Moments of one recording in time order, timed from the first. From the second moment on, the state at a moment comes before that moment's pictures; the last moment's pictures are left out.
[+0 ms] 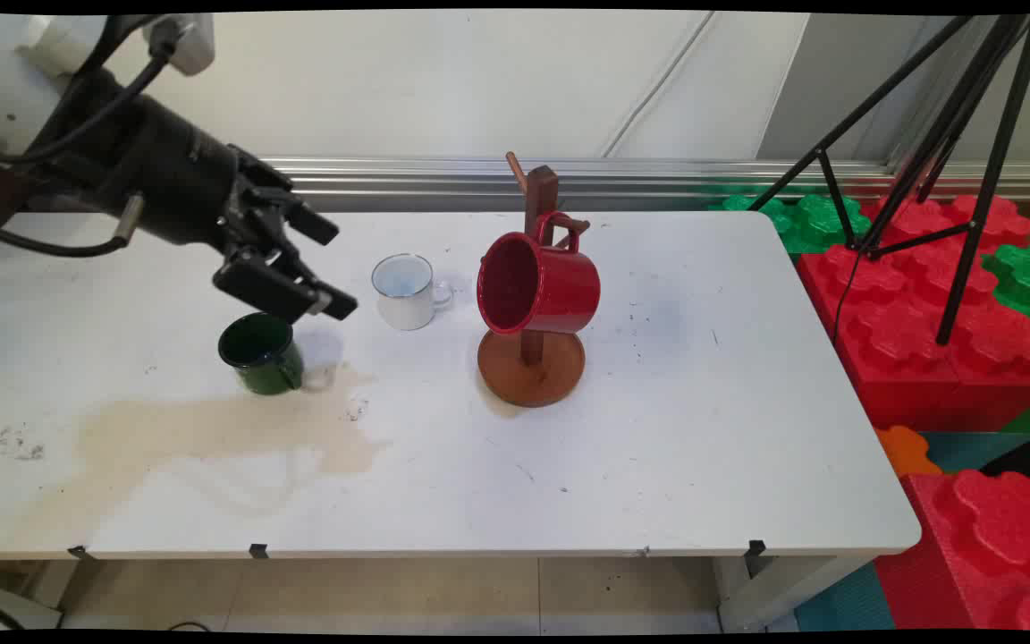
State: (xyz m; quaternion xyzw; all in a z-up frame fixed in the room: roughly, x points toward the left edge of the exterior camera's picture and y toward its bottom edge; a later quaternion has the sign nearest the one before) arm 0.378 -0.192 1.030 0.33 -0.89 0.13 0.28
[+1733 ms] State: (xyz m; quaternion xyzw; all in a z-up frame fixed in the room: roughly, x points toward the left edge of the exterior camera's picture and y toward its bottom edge) arm 0.259 -0.249 0.984 0.41 -0.85 0.10 0.33
